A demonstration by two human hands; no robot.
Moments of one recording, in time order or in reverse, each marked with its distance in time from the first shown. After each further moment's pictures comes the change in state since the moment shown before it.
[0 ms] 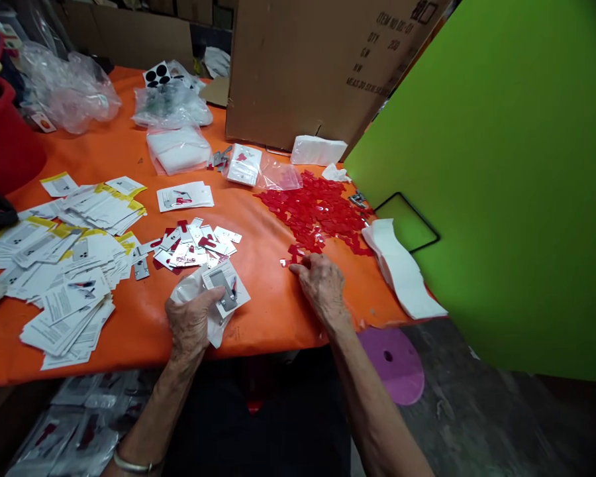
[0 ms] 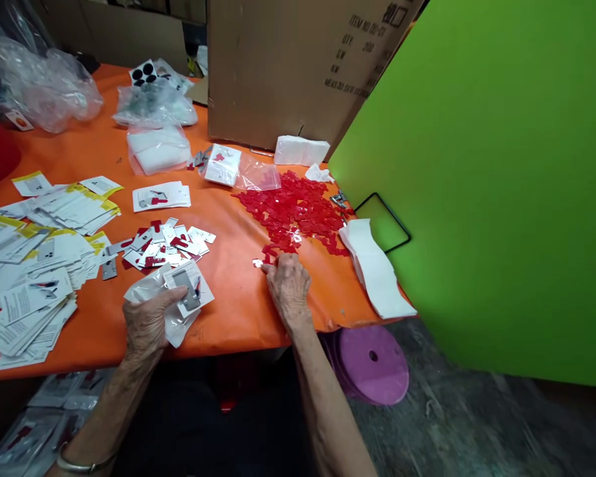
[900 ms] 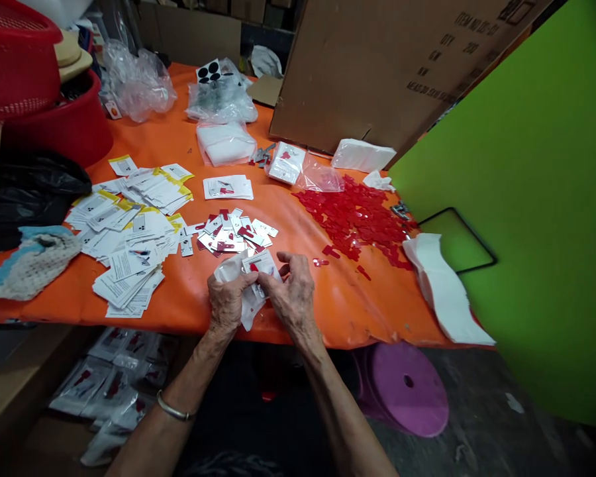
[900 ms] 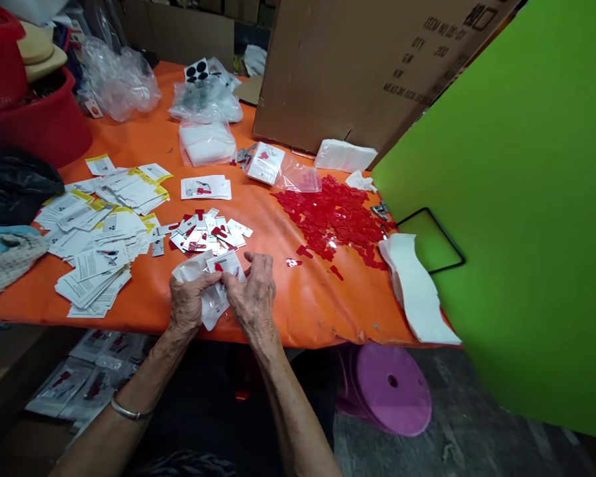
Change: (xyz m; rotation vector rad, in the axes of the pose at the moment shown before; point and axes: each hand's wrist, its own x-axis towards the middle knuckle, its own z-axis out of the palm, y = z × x) left_hand 0.006 -0.002 -0.012 -0.056 -0.059 0.001; right_hand -0.061 -0.094 0.012 0.745 -0.076 -0.075
